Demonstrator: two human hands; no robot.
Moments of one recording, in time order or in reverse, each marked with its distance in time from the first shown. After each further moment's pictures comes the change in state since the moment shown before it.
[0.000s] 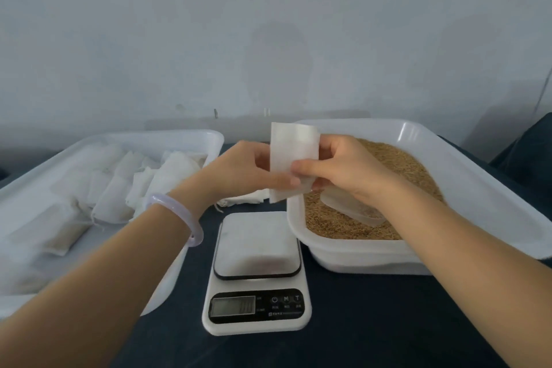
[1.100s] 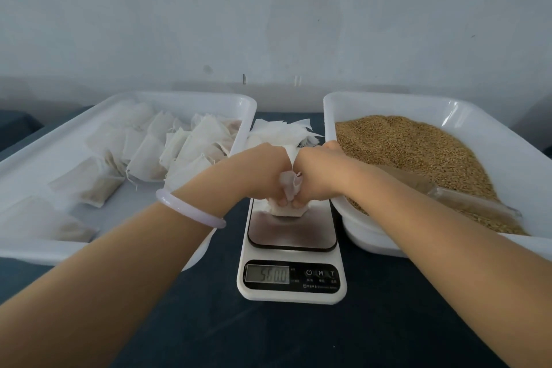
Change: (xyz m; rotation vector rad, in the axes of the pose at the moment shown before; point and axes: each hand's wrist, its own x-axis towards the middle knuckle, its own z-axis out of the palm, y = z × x) left_hand -0.005 -0.047 0.005 0.781 -0.198 -0.110; right_hand 0.028 0.005 0.086 -1.253 -0.421 -0.029
